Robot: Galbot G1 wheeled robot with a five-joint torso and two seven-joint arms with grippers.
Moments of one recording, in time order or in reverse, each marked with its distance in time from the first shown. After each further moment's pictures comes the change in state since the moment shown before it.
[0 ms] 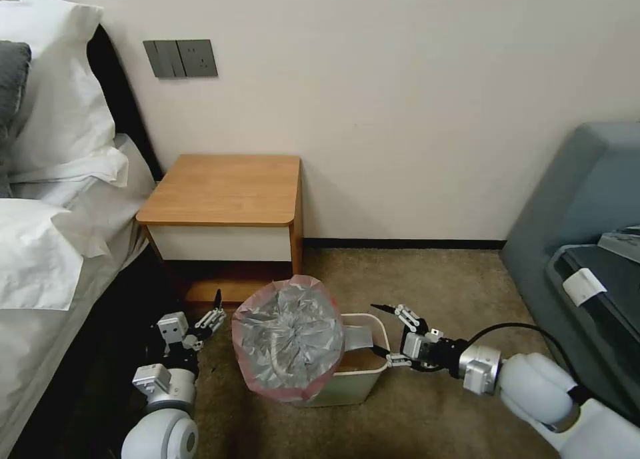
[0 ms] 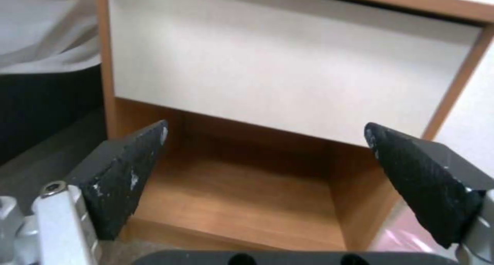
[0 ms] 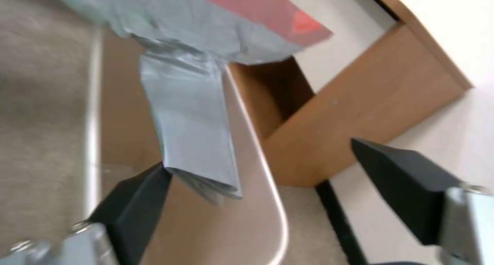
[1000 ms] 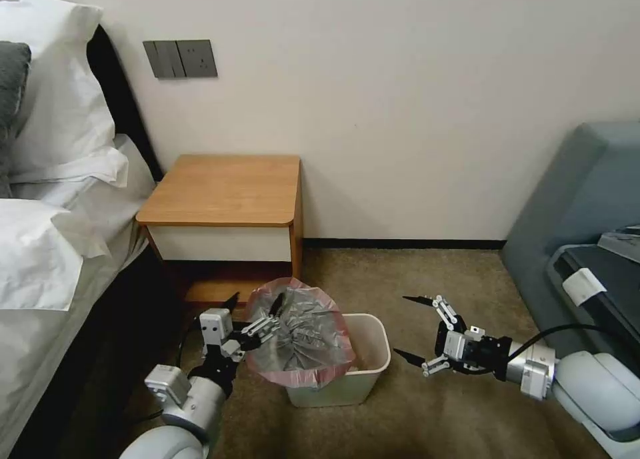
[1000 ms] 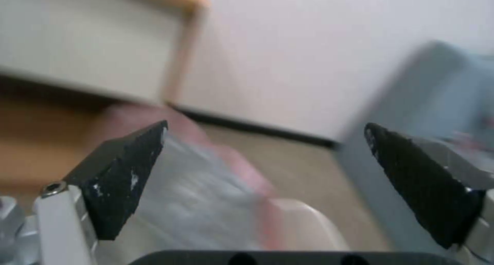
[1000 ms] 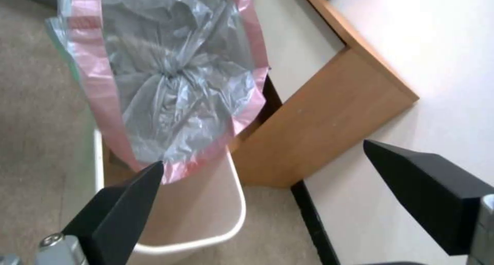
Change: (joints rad) left arm 0.152 0.119 0.151 -0.464 -0.382 0.472 0.047; right arm -0.213 0.090 0.346 0.090 0.044 0.085 -0.152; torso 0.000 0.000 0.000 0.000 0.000
